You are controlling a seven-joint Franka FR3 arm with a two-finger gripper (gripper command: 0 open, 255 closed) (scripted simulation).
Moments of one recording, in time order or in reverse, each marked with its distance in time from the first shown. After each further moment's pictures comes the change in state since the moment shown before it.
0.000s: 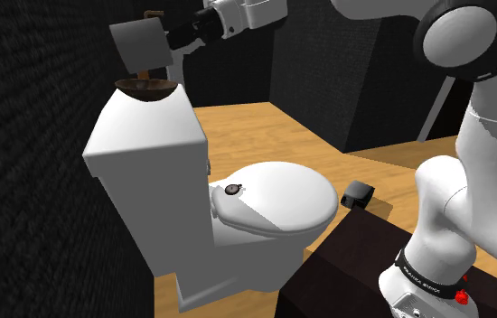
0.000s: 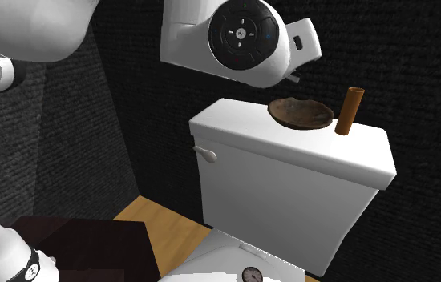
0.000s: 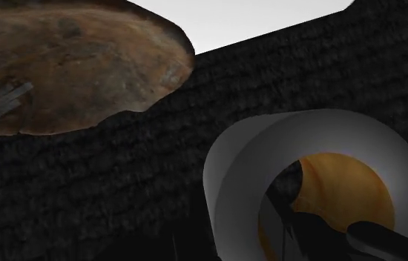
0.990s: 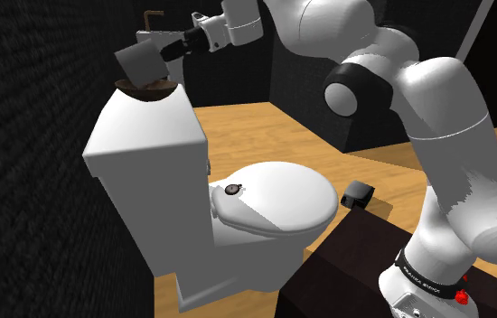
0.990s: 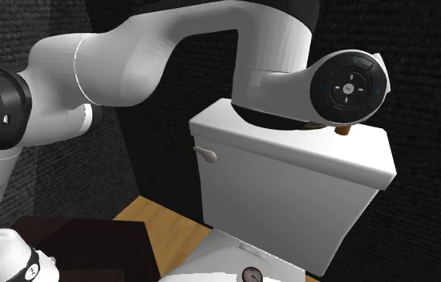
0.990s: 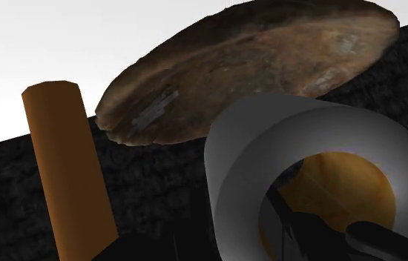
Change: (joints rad) arm -0.324 0.427 0.055 0.457 0.235 -0.190 0.042
